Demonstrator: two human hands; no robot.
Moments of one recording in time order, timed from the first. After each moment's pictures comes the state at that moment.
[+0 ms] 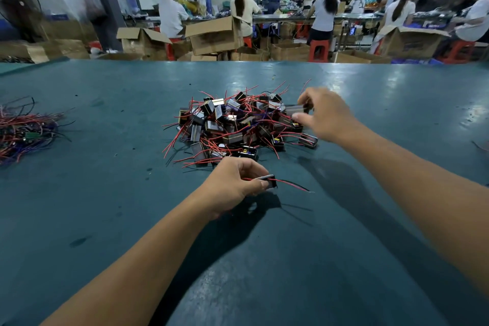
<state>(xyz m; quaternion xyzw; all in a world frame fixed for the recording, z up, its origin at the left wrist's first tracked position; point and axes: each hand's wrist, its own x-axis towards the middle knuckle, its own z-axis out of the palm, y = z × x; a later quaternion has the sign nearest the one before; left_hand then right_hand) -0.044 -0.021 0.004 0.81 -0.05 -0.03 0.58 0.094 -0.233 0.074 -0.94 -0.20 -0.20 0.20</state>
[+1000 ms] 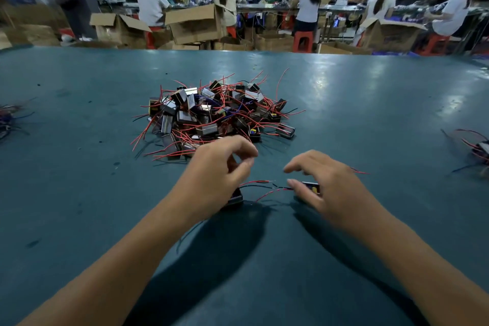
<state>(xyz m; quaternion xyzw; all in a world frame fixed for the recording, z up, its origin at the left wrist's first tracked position) -0.071 -0.051 0.032 0.88 -0.18 0.17 0.41 -0.051 -0.283 0.016 -0.89 -0.34 -0.17 0.26</state>
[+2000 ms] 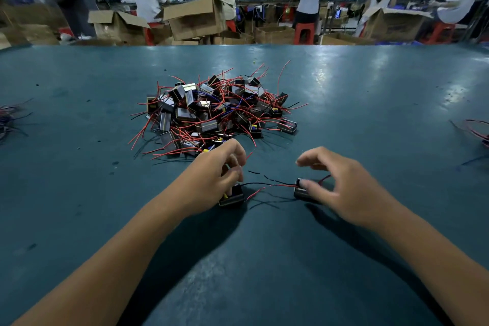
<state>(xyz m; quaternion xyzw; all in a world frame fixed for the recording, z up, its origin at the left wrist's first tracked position) -0.053 -0.030 0.011 0.91 -0.17 0.03 0.38 -0.041 -0.304 0.005 -0.90 -0.27 -0.07 0.34</state>
